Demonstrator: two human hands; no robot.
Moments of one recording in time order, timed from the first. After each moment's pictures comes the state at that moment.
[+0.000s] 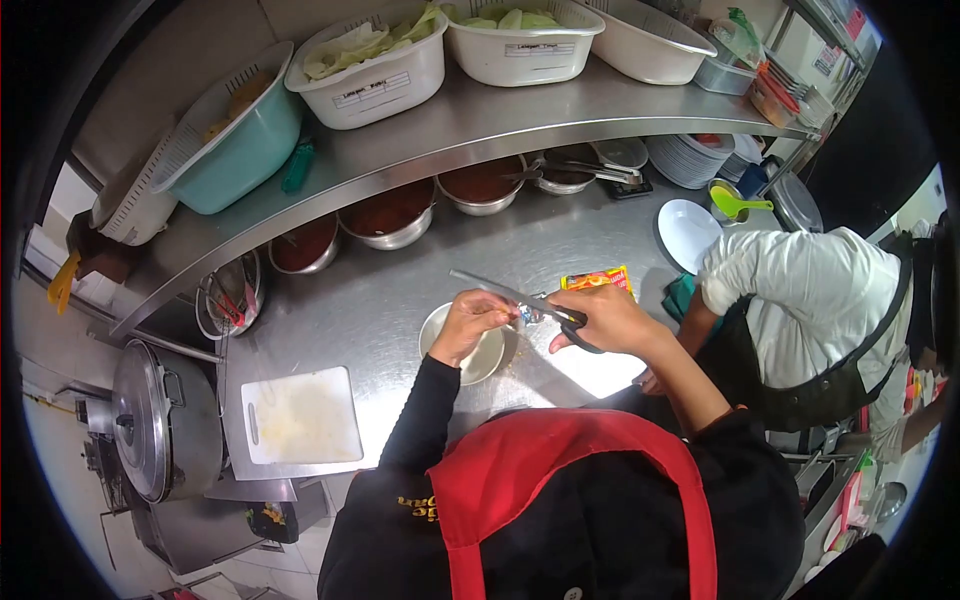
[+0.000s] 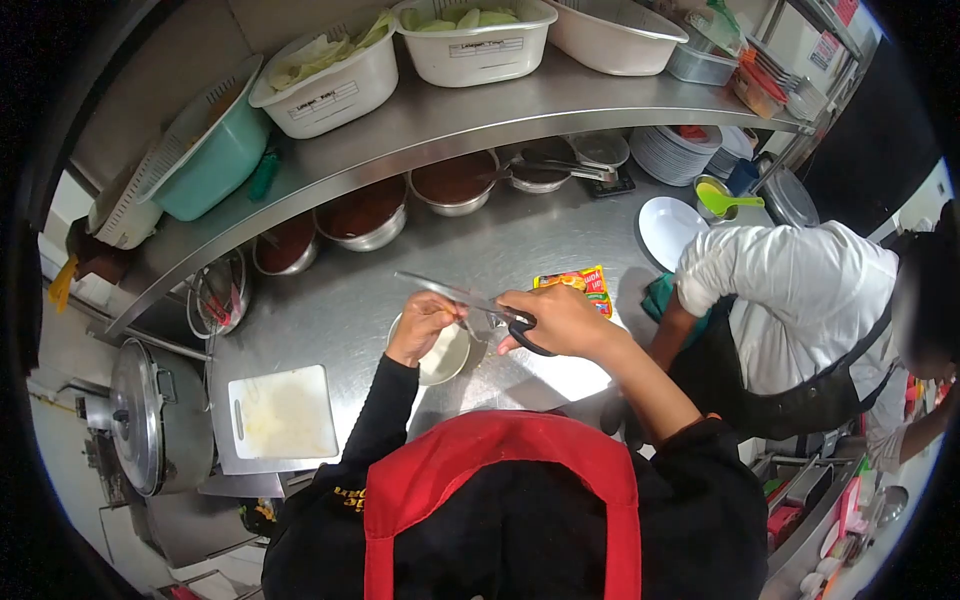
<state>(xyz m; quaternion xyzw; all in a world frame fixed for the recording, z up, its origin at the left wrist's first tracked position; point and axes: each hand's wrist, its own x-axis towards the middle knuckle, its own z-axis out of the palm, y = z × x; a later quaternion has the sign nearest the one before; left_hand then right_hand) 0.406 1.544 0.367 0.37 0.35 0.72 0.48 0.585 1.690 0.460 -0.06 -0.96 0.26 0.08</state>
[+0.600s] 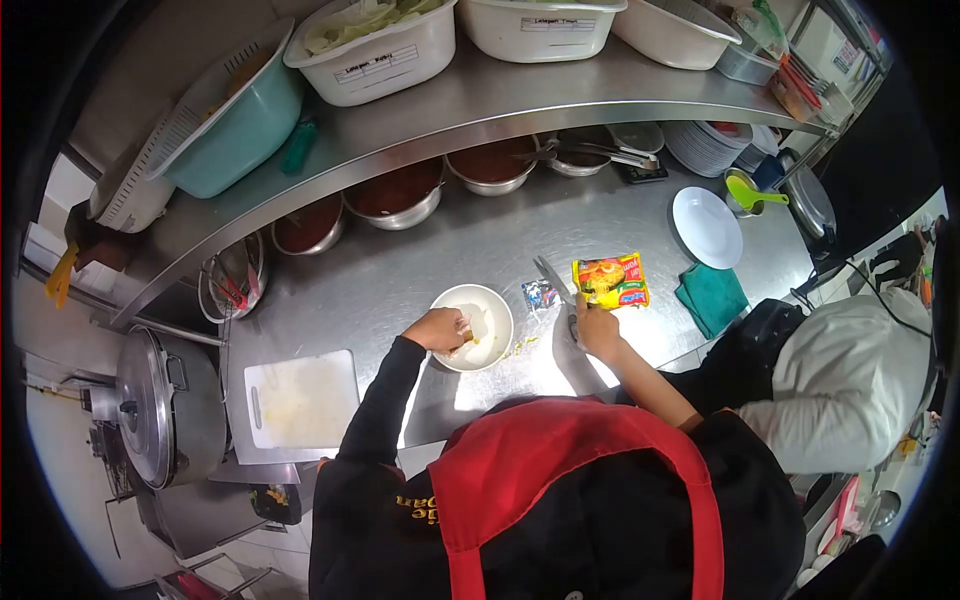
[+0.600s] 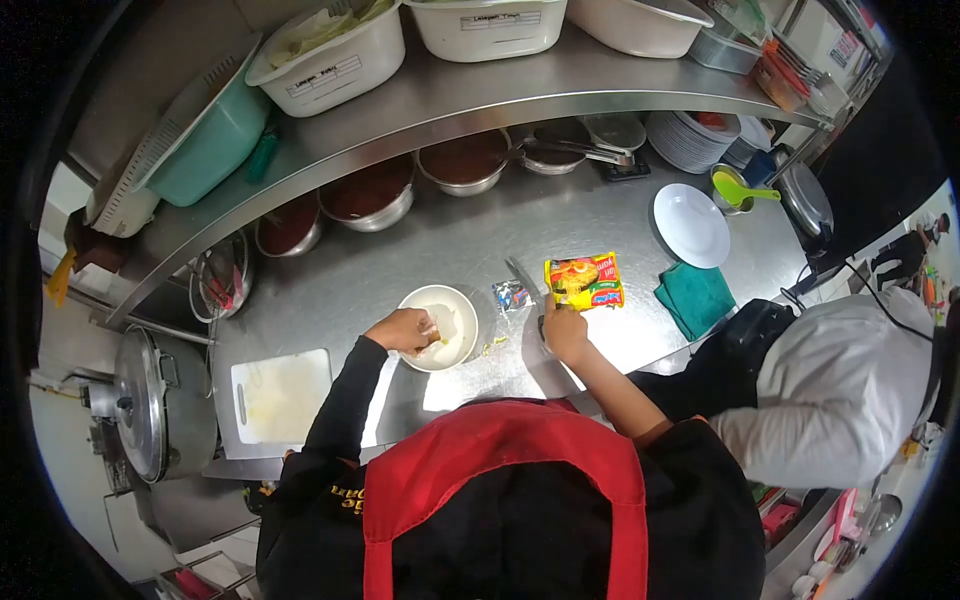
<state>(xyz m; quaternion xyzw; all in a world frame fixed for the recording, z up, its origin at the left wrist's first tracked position) 0.347 1.504 0.307 0.47 0.78 0.12 0.39 0.592 1.696 0.258 -0.31 -0.95 0.00 -0.04</state>
